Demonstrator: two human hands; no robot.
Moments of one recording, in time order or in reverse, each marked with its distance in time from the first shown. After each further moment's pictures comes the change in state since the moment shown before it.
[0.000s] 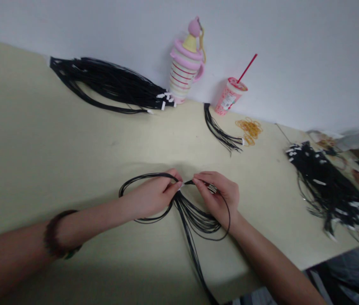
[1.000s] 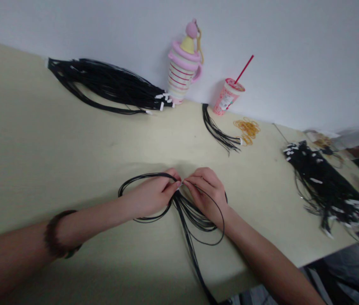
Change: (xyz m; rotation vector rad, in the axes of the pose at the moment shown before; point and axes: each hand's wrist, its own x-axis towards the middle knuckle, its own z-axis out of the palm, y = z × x) left_hand 0.001 0.003 -0.002 0.016 0.019 0.048; right_hand -0.005 0.011 0.013 -0.160 -0.154 -0.129
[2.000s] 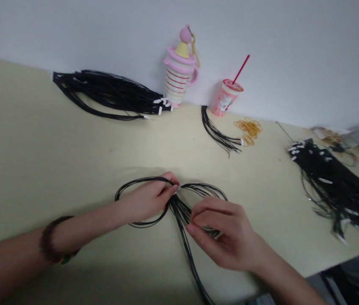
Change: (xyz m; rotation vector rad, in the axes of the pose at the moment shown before) left_hand -0.001 0.000 -0.002 0.025 -0.012 0.012; right_hand -0.002 -0.045 -0.061 0.318 -0.312 0.069
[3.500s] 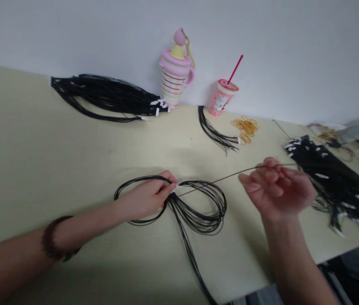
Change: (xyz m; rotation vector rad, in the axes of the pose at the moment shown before) left_hand -0.002 0.002 -0.002 0.052 -0.008 -0.052; right_hand -0.006 0.040 -0.061 0.903 0.511 0.221
